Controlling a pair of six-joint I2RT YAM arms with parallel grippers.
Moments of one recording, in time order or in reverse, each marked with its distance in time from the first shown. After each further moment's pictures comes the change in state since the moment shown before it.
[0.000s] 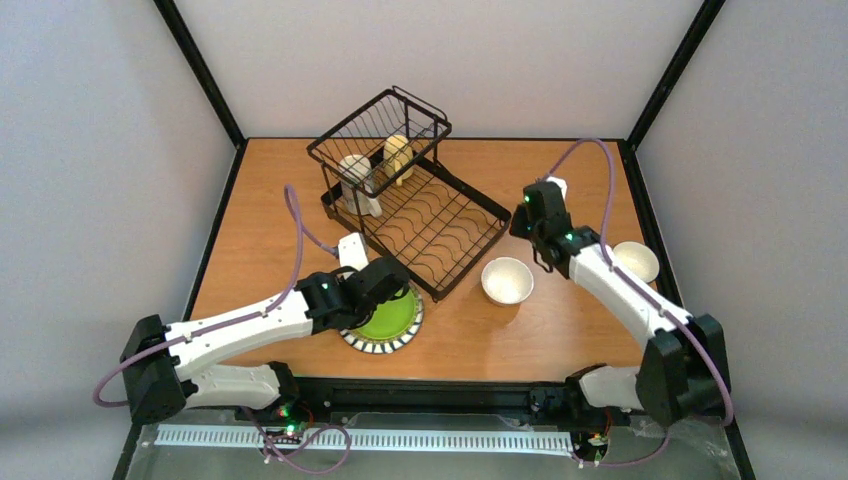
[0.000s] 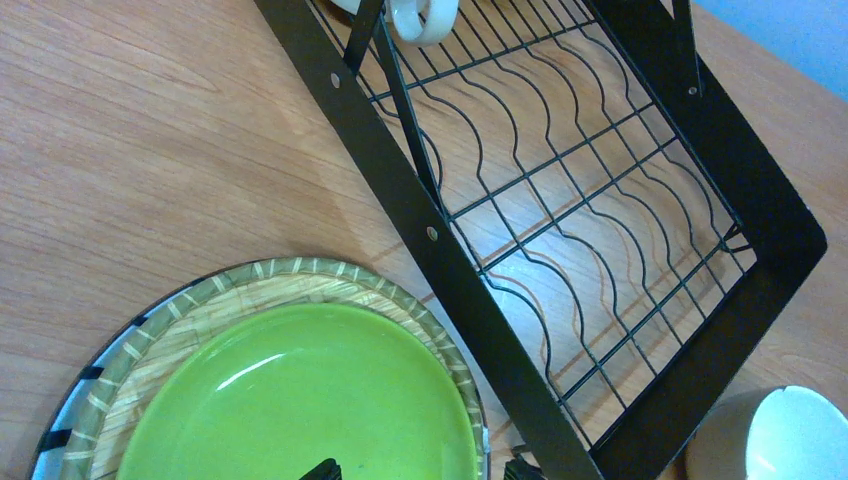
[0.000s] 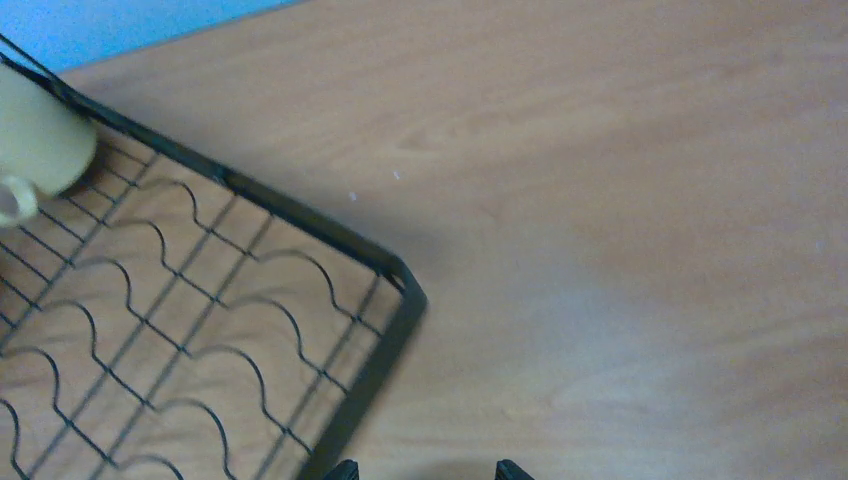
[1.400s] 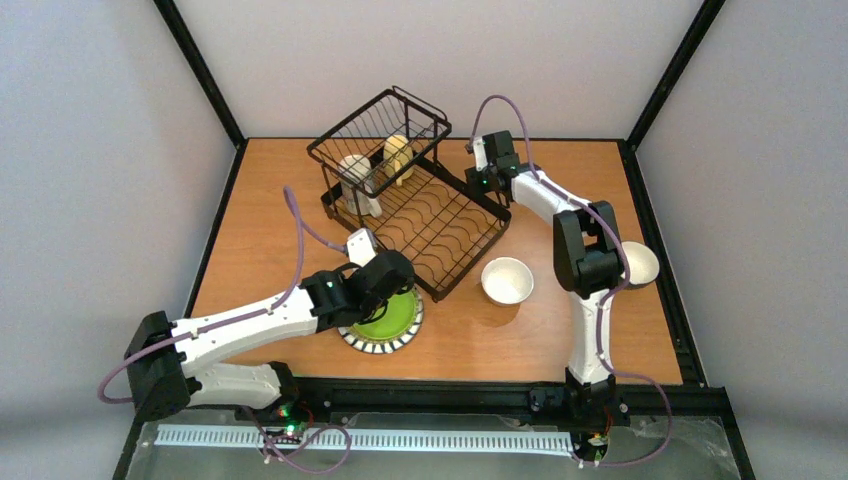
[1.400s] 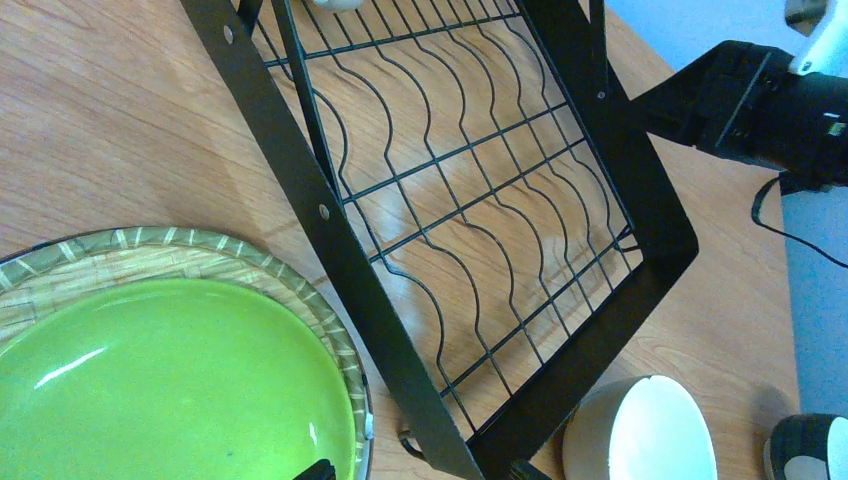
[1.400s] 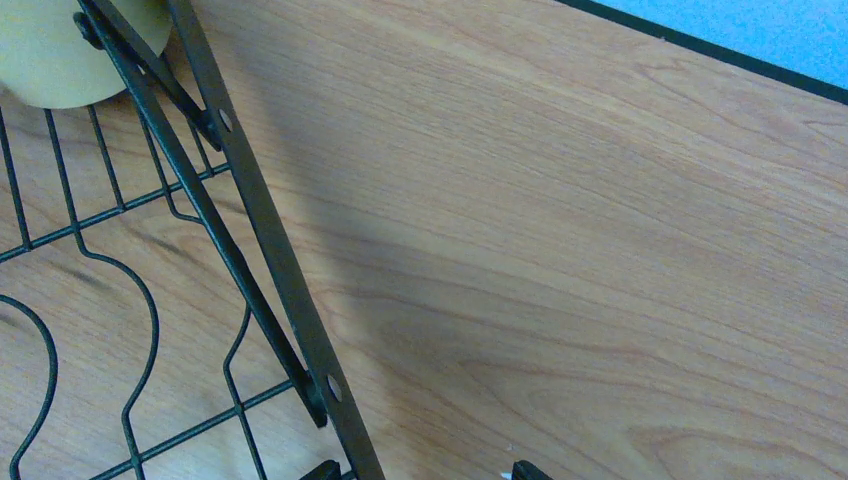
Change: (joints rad) left arm 0.000 0.032 0.008 0.147 0.071 -0.066; right arm -0.050 0.858 0.748 0.069 -0.329 -0.596
